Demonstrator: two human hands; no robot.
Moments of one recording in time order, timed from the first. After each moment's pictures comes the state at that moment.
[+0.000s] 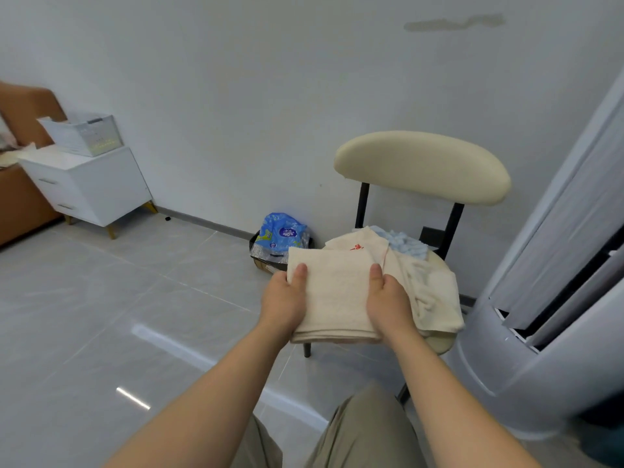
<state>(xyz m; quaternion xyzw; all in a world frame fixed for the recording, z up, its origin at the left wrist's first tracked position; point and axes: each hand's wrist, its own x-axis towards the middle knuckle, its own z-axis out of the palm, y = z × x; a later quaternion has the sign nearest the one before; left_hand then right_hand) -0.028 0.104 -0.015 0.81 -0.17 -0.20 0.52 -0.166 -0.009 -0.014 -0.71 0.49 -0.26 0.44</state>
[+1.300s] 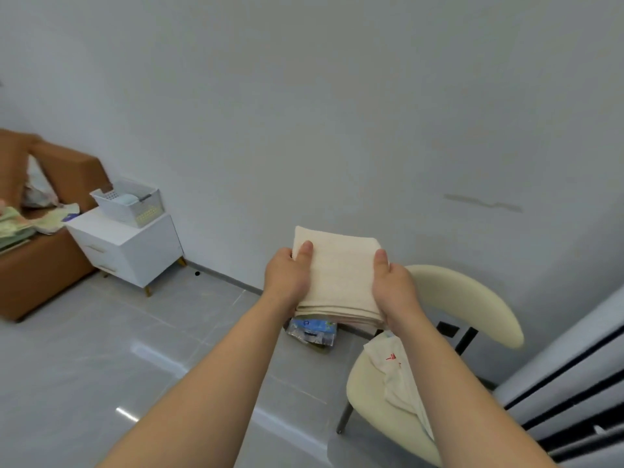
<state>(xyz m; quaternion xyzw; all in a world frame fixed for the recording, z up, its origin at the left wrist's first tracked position) 0.232 0.127 0.458 0.78 -0.19 -0.21 0.56 0.091 0.011 0.448 -0.70 0.51 -0.26 0.43</state>
